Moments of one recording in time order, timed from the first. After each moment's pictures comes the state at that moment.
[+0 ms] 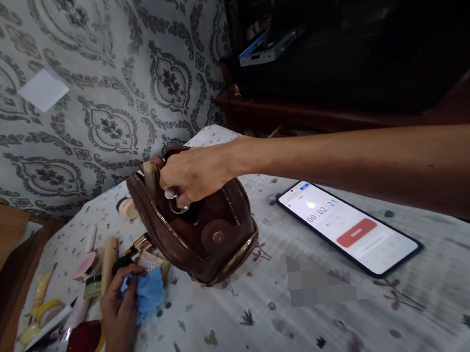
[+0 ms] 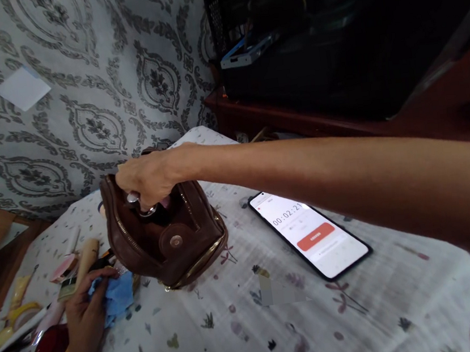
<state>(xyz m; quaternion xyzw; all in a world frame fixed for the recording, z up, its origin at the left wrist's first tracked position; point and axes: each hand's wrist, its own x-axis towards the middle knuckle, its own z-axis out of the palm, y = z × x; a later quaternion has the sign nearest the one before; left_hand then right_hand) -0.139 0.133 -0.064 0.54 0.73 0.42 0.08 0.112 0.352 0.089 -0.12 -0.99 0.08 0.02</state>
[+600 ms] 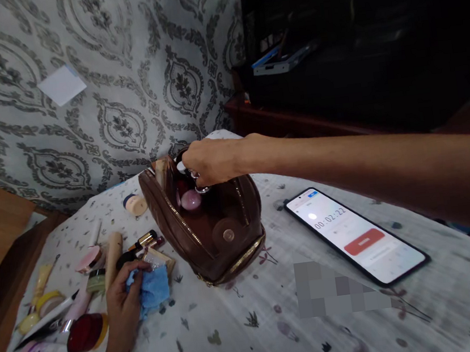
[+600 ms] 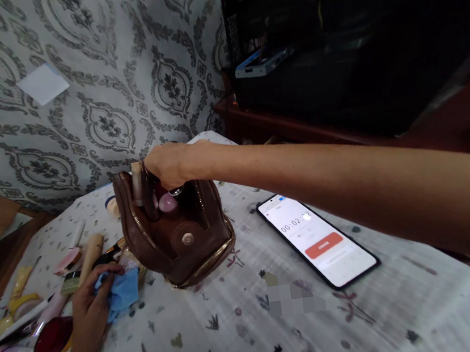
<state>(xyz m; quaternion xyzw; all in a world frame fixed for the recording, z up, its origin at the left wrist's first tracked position) -0.135 0.135 -0.060 0.54 0.71 0.44 0.10 0.109 0.347 0.099 -0.29 -0.96 0.03 0.00</state>
